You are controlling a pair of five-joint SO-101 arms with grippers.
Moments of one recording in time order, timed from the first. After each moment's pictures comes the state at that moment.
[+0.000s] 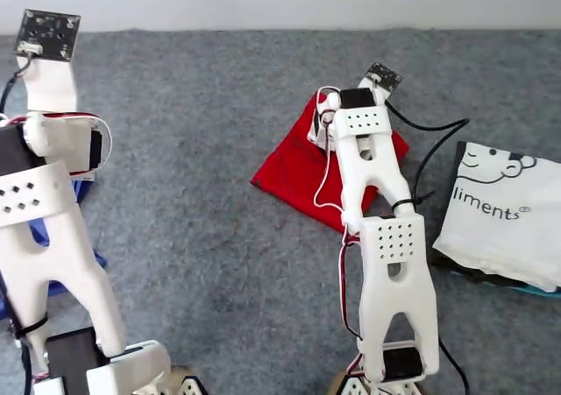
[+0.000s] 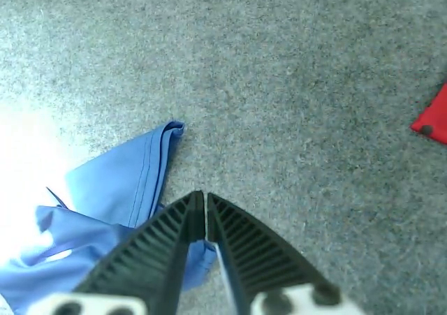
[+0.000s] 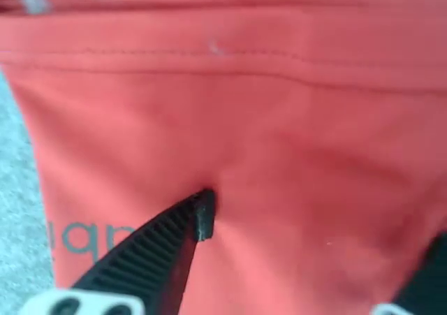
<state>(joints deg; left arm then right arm) -18.5 -11.3 -15.8 99.9 -12.6 -10.7 61.3 -56.1 82.6 -43.5</state>
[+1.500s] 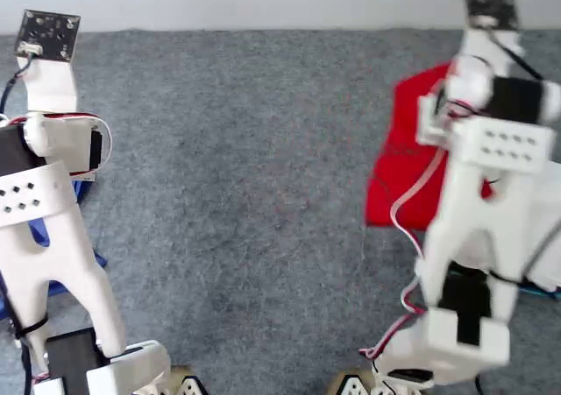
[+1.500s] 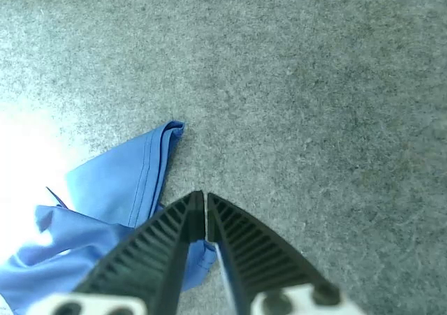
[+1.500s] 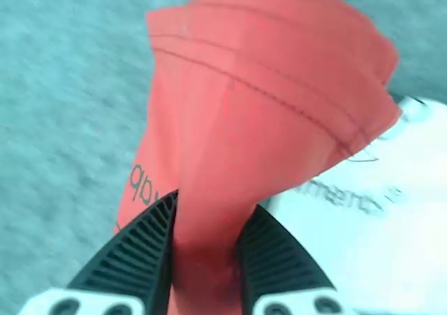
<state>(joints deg) -18.5 -11.3 -14.6 99.2 -12.6 10.3 1.8 -30.2 100.7 6.9</state>
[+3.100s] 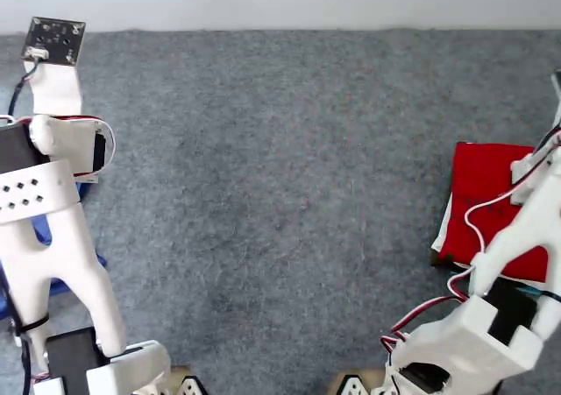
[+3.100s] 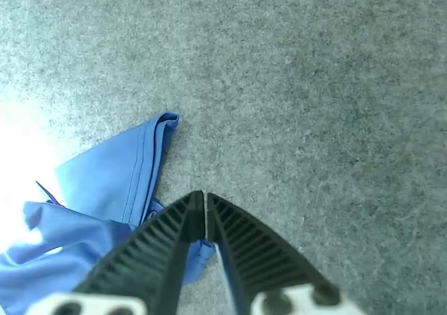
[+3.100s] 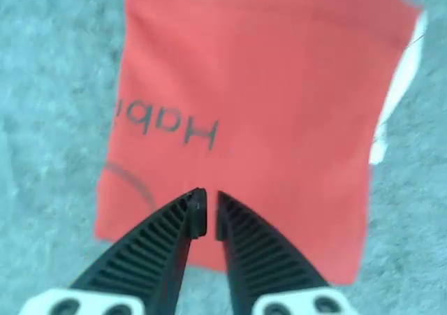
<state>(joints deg) -18.5 -11.3 -12.0 98.4 -12.6 32.8 8.4 -22.7 99.8 28.4</state>
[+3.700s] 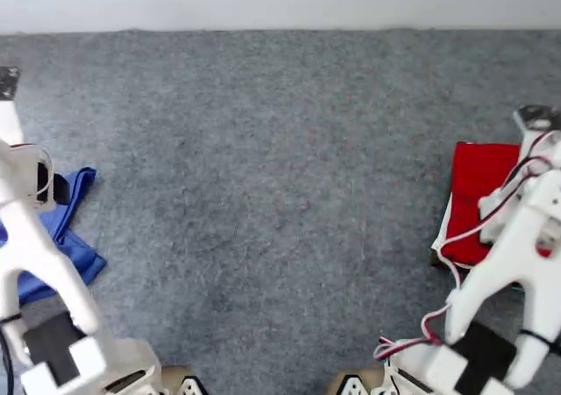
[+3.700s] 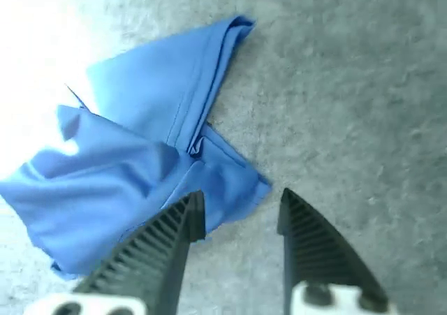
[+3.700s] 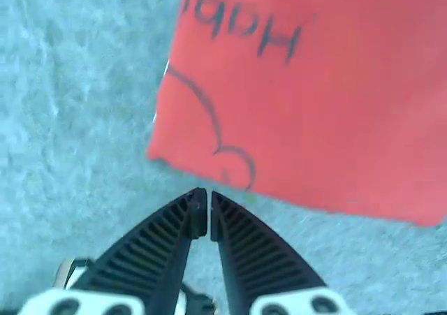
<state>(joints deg) -36.0 -3.2 -7.2 98.7 -24.1 31.6 -11.2 4.5 100.6 28.5</state>
